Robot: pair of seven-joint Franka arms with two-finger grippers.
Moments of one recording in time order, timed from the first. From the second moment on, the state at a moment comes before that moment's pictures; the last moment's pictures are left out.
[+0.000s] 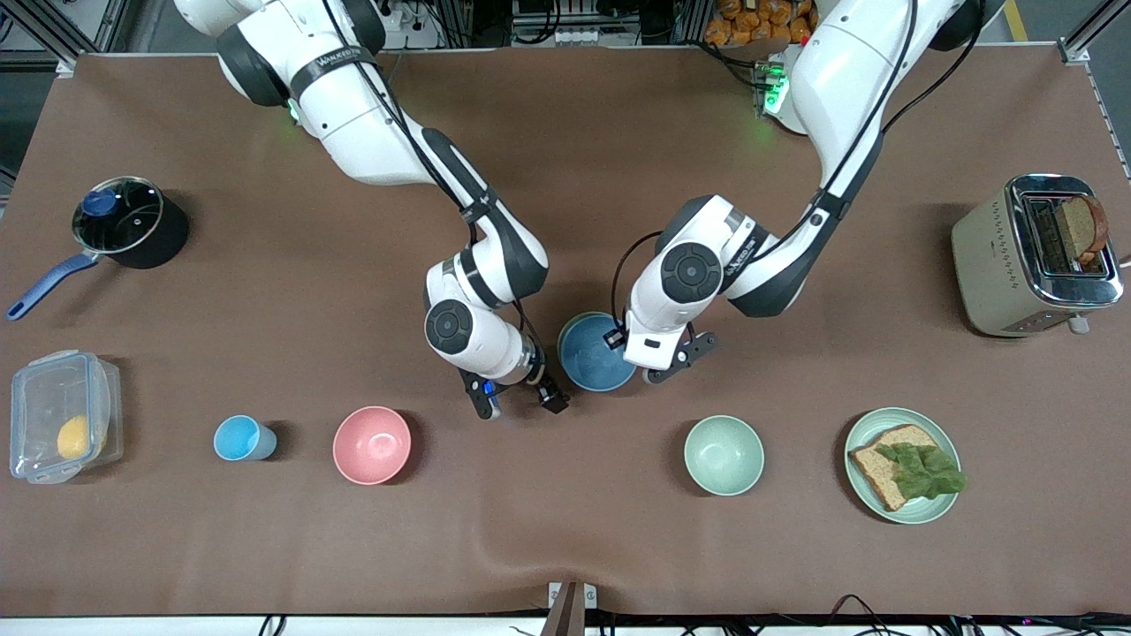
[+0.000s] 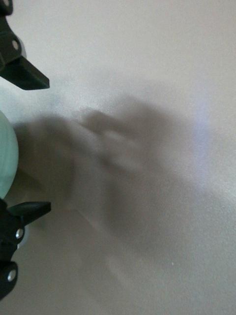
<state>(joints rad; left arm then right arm) -0.31 0.68 -0.39 -1.56 0.09 2.18 -1.23 0.62 0.96 -0.02 -1.27 0.45 2.37 1.38</state>
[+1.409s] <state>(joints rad) -0.25 0.60 -0.37 -1.55 0.13 2.20 -1.26 0.61 0.96 -0.02 -1.26 0.45 2.38 1.38</state>
